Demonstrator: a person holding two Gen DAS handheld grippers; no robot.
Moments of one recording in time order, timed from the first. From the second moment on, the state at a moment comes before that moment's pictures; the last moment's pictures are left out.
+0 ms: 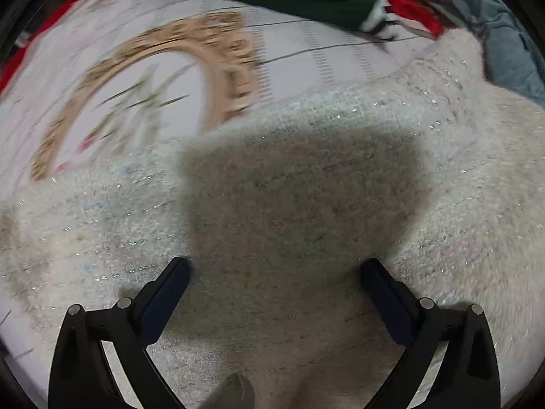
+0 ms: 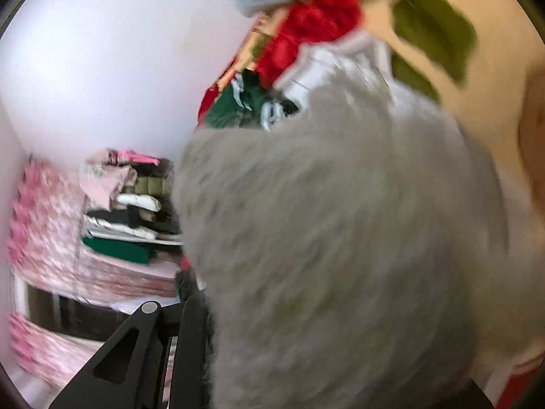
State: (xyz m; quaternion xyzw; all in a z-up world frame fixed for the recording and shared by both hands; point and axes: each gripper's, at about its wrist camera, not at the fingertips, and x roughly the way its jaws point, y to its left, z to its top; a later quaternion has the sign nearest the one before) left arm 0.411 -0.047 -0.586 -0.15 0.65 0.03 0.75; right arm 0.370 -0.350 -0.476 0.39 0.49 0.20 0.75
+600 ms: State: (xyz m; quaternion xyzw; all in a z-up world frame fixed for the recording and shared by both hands) left arm 0.302 0.102 -0.519 -0.32 0.58 0.12 0.74; right arm 0.343 -0.196 -0.374 0.08 0.50 0.32 0.80
